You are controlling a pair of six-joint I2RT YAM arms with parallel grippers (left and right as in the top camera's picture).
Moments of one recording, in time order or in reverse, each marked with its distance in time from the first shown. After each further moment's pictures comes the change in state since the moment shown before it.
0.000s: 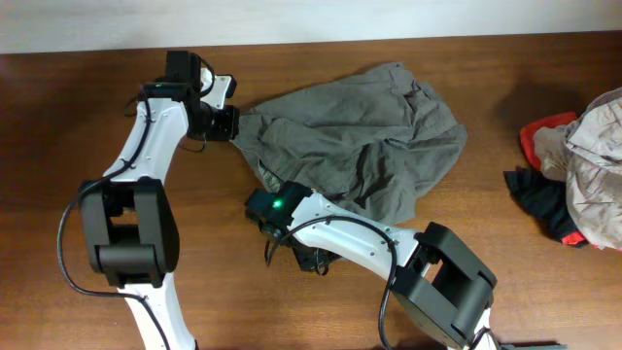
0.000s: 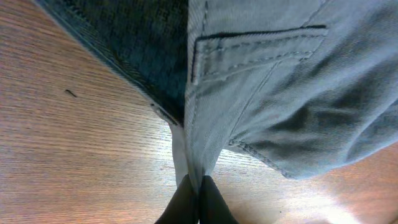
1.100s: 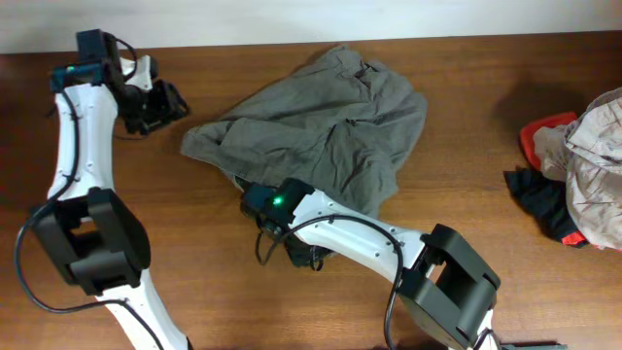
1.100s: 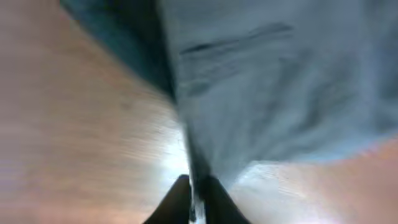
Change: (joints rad) left arm 0.214 -0.006 0.254 -0.308 0.080 -0.163; right arm 0.000 -0.015 0.030 0.079 -0.081 -0.153
